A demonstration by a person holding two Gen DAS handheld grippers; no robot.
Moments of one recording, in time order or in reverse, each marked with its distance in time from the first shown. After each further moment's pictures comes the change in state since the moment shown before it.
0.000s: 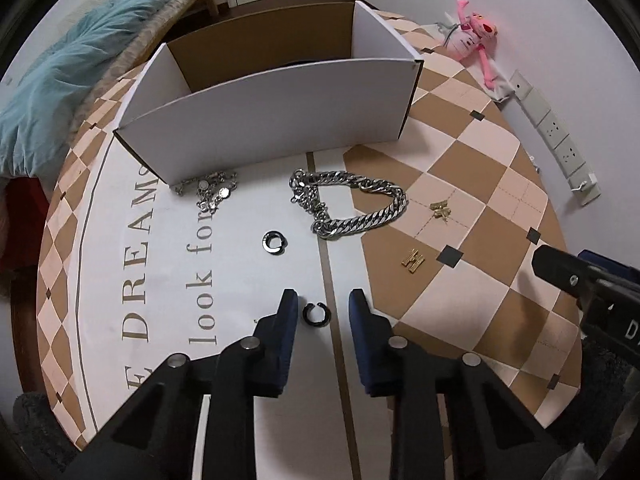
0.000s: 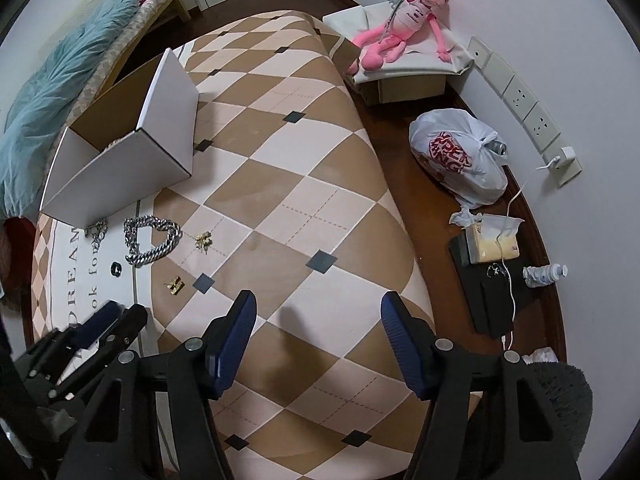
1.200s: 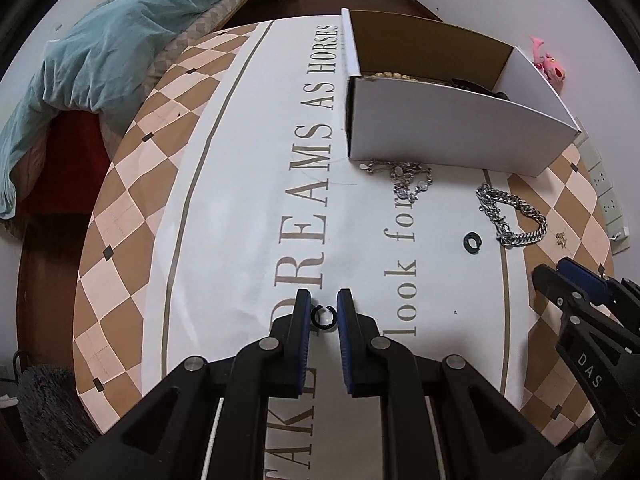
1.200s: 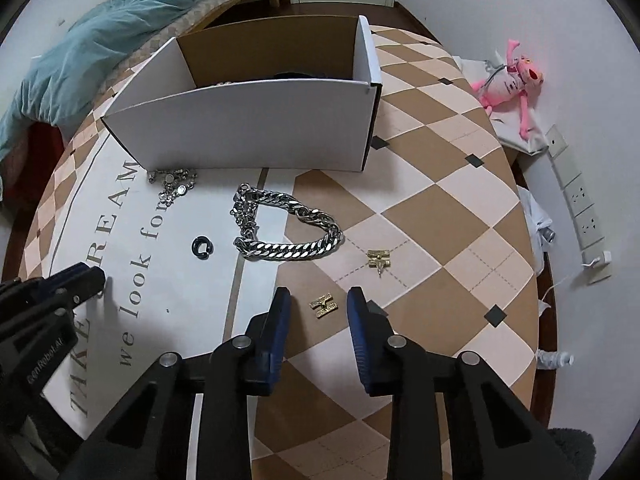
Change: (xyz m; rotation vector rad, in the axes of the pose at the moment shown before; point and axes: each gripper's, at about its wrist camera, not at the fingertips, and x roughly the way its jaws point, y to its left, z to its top) left arm -0.007 0.112 -0.020 -0.191 0.003 0.080; right arm 0.026 0.124 -0.021 -0.329 -0.090 0.004
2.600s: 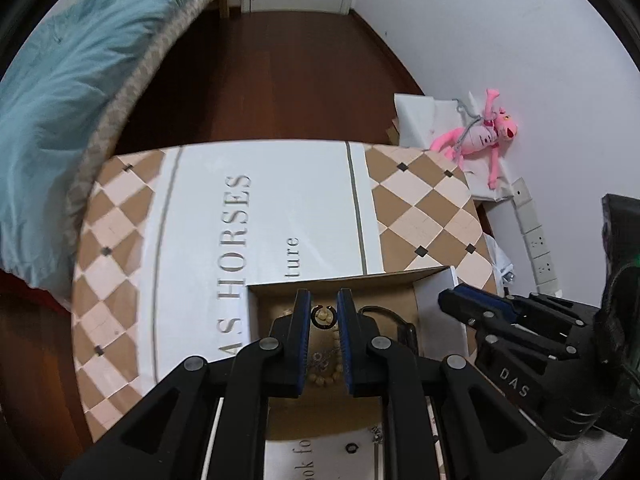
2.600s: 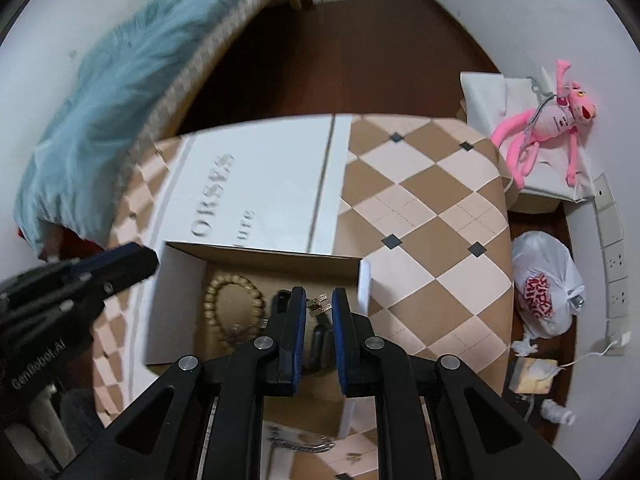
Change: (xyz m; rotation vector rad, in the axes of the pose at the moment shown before) left arm -0.026 -0.028 0.212 0.049 0.004 -0.248; right arm 0.010 -0.041 0.213 0.022 0.114 0.214
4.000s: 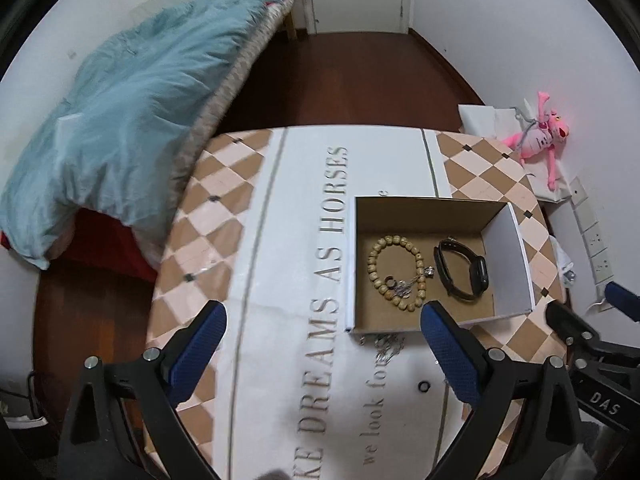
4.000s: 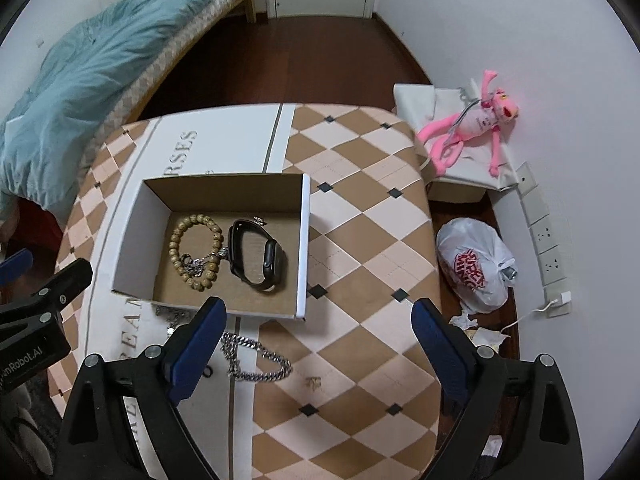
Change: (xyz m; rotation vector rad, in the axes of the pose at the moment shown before) left arm -0.063 0.011 -0.095 -0.034 -0.132 0.314; right arm -0.074 0.020 -0.103 0.022 -0.153 -0.264
